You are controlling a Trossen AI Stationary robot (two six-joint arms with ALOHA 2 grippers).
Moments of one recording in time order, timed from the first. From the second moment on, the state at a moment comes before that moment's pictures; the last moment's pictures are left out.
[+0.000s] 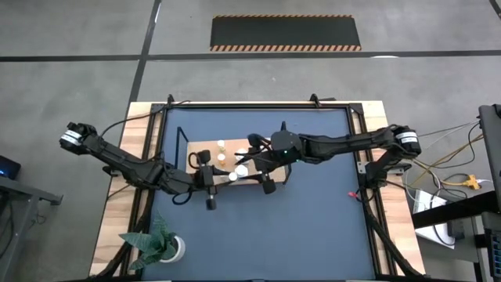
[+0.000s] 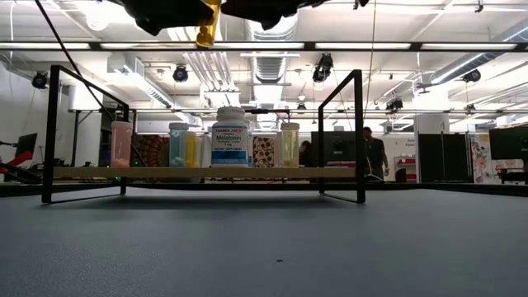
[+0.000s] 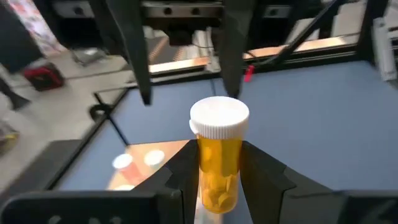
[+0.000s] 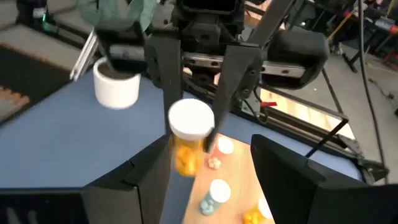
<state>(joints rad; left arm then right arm) -0.39 1.14 0.73 0.12 -0.59 0.01 0.01 1.65 1.29 0.03 -0.22 -0.36</state>
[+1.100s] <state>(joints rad) -0.39 1.13 0.73 0.12 -0.70 0.06 0.01 1.71 1.29 0.16 -0.16 -0.31</state>
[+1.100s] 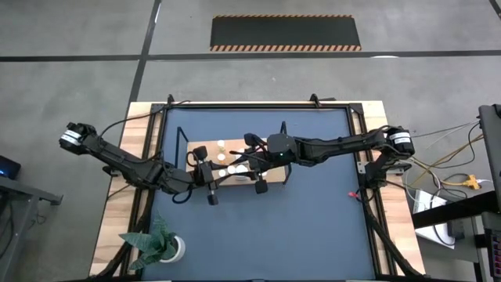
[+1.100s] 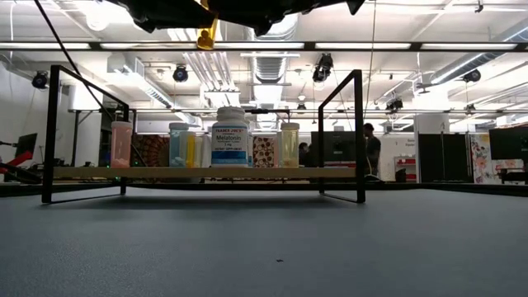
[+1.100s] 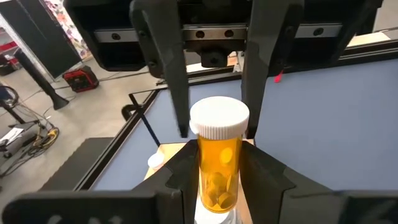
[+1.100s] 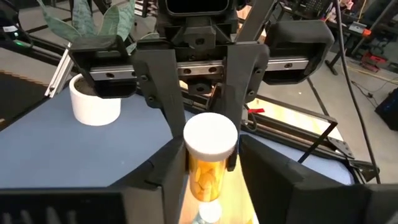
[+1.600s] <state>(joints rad) -0.39 1.13 0.73 0.12 -0.72 0.06 0.01 1.71 1.29 0.16 -0.16 -0.30</state>
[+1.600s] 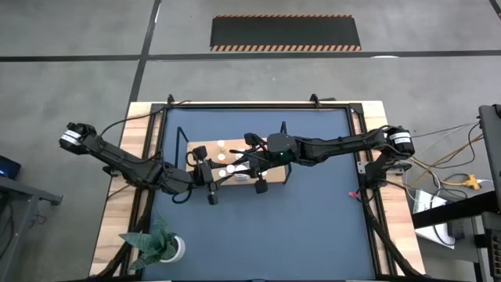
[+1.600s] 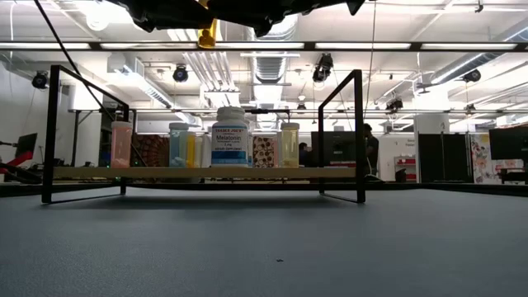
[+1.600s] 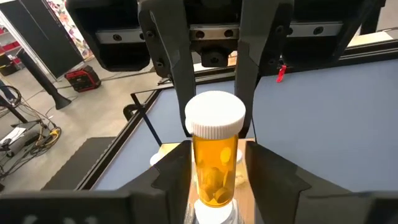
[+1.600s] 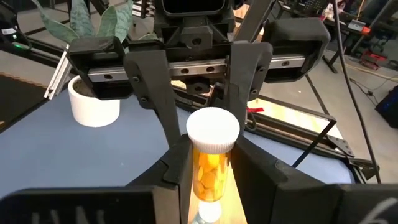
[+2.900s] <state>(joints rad) -0.39 0.59 0.47 0.21 -0.72 0.45 -0.07 2.01 1.65 0.00 -0.03 -0.12</state>
